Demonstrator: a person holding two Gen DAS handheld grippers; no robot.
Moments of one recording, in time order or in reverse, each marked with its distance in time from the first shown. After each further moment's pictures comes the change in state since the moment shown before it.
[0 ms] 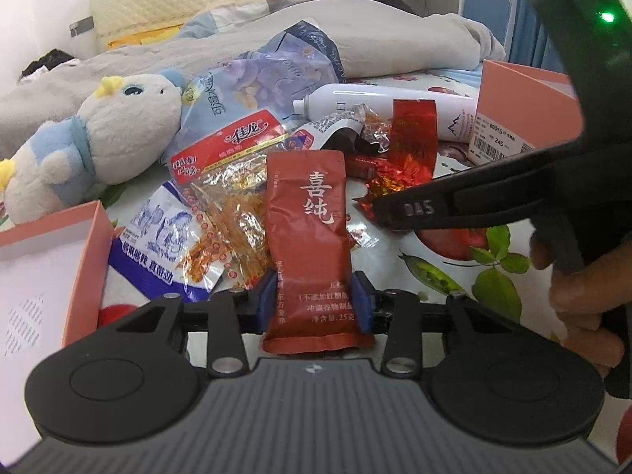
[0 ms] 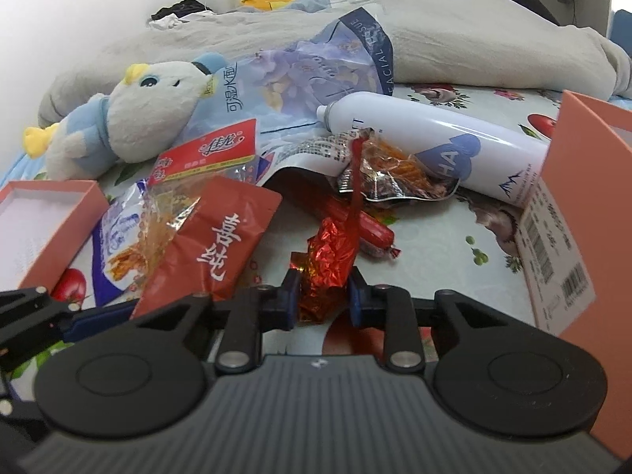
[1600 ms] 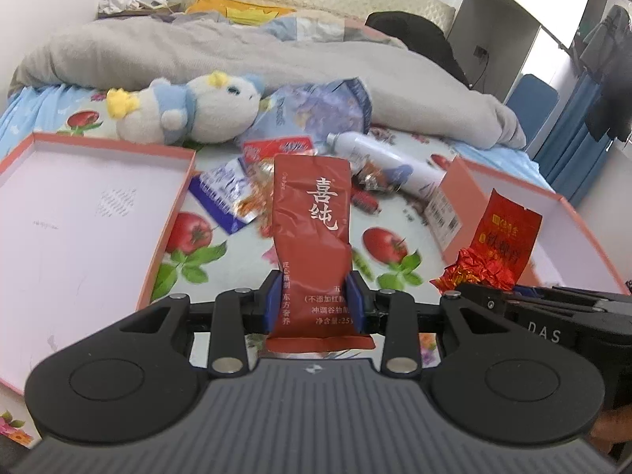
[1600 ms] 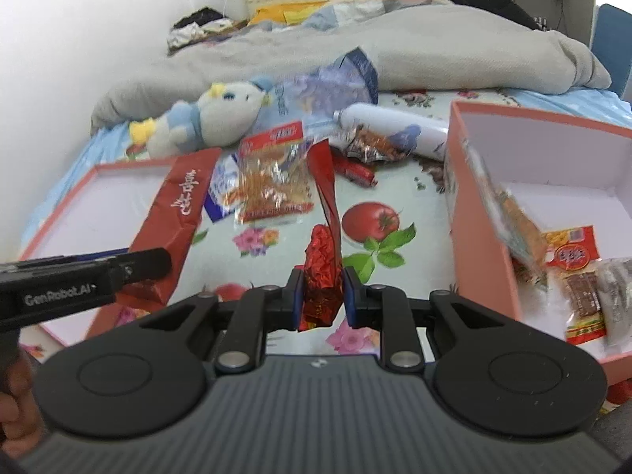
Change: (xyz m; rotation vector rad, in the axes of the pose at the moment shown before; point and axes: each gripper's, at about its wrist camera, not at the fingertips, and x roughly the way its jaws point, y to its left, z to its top) left arm -0.186 -0.014 -0.003 -0.382 -0.018 0.010; right arm -0.198 0.006 -0.037 0.034 0.006 0.045
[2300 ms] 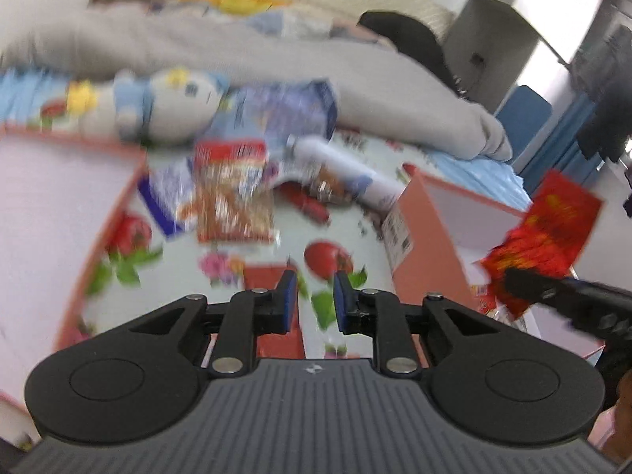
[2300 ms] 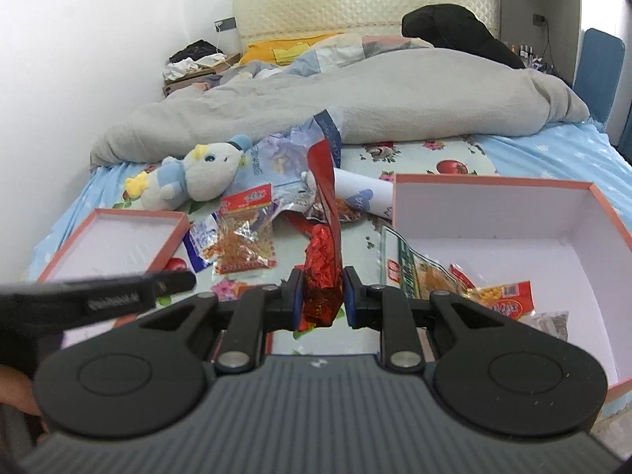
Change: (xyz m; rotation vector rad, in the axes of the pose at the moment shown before) left arm 0.022 -0.053 0.017 -0.090 0.049 -0.038; right arm -0.055 -0.053 0.039 -0.009 -0.060 -0.015
